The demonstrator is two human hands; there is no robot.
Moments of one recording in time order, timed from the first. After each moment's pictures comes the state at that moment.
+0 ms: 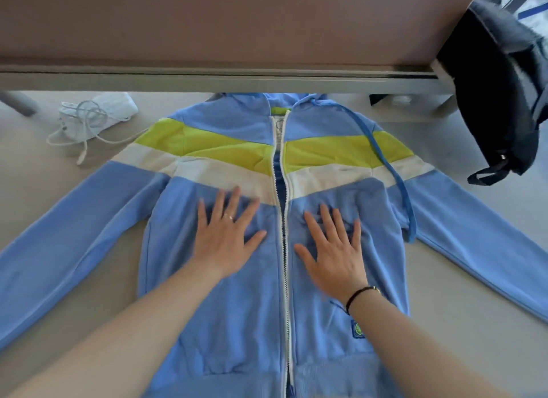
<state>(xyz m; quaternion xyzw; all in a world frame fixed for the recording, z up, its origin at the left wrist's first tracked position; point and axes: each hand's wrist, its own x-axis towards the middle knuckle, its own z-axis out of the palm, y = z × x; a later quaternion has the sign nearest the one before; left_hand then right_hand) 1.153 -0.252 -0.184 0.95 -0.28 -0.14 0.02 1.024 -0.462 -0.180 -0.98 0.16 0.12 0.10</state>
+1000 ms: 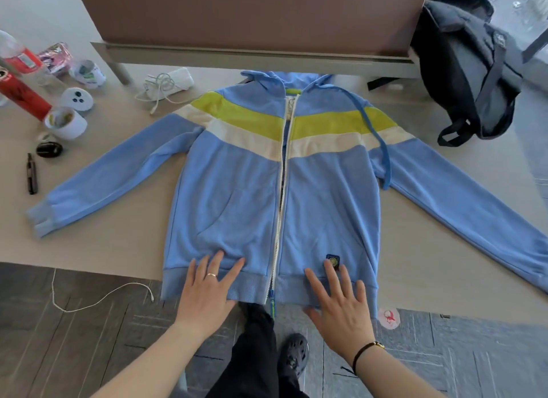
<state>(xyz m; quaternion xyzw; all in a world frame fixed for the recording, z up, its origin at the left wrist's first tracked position) 0.864 -0.149 -0.157 0.95 -0.22 -0.18 -0.07 0.757 -0.432 -0.174 -0.99 0.03 0.16 0.04</state>
